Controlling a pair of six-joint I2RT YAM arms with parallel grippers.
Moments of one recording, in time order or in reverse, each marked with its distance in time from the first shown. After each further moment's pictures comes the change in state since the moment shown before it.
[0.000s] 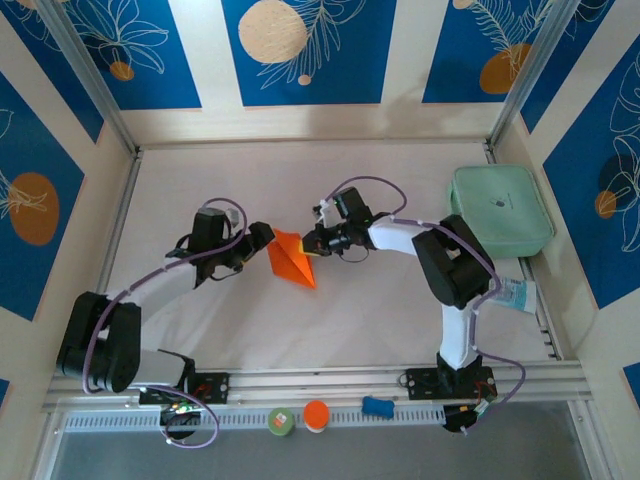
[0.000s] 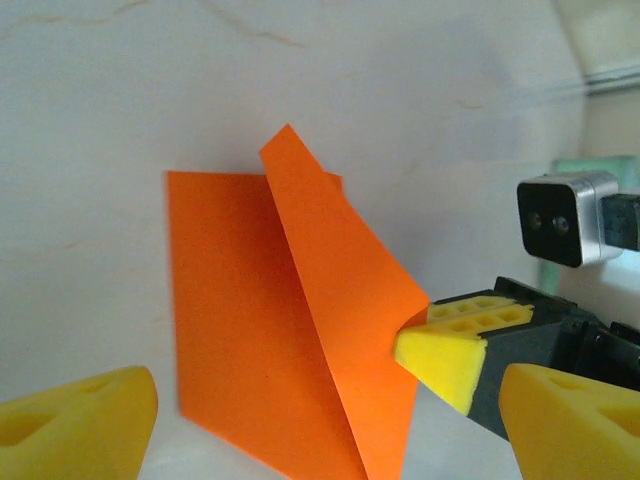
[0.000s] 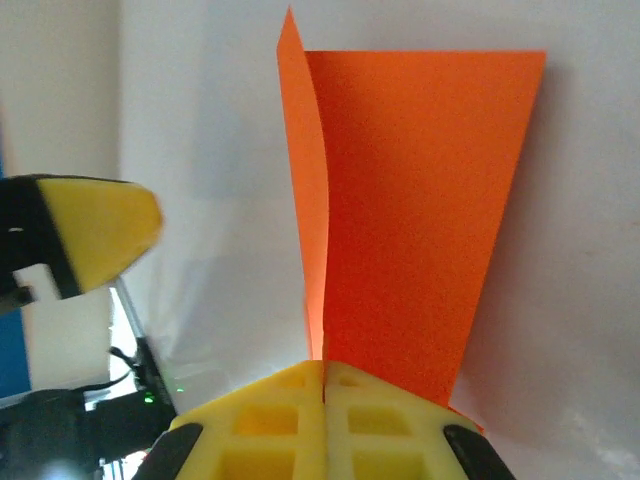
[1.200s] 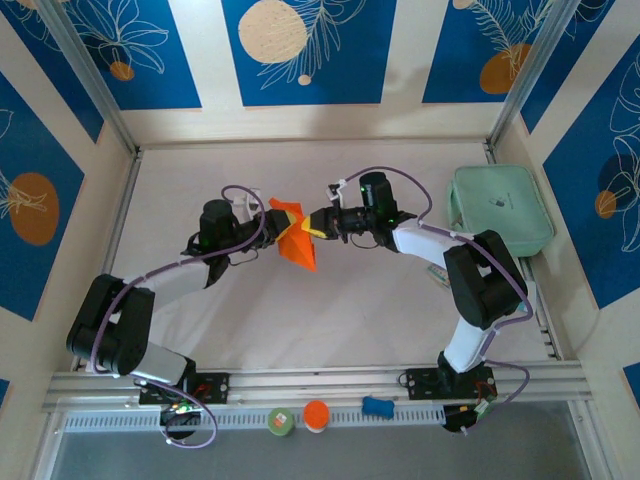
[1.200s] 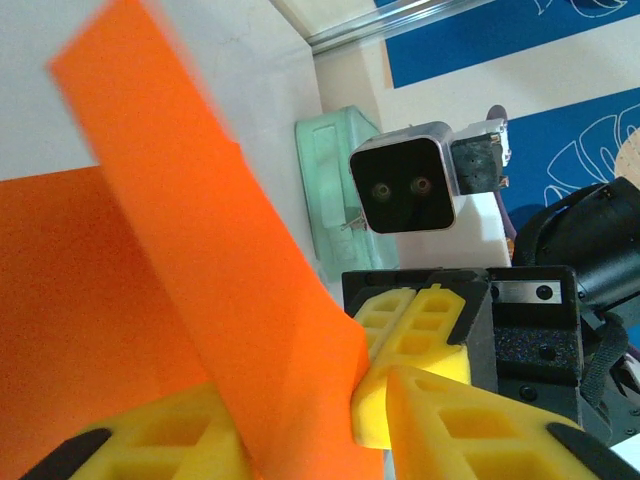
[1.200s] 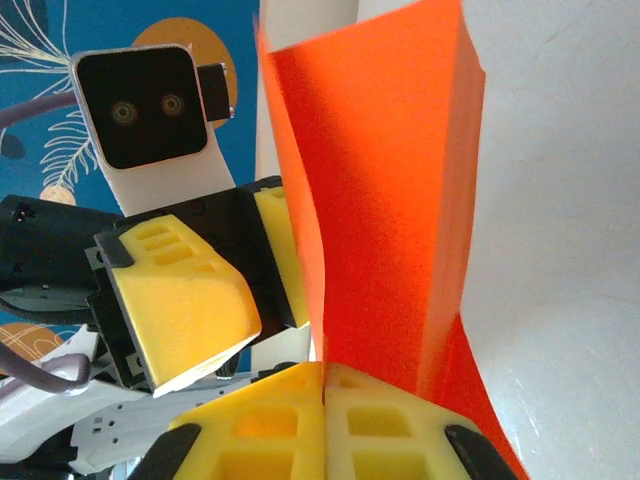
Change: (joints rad) left arm -0.080 0.106 0.000 0.552 0.252 -0.187; right arm -0.076 -0.190 -0.122 0.326 -0.253 0.433
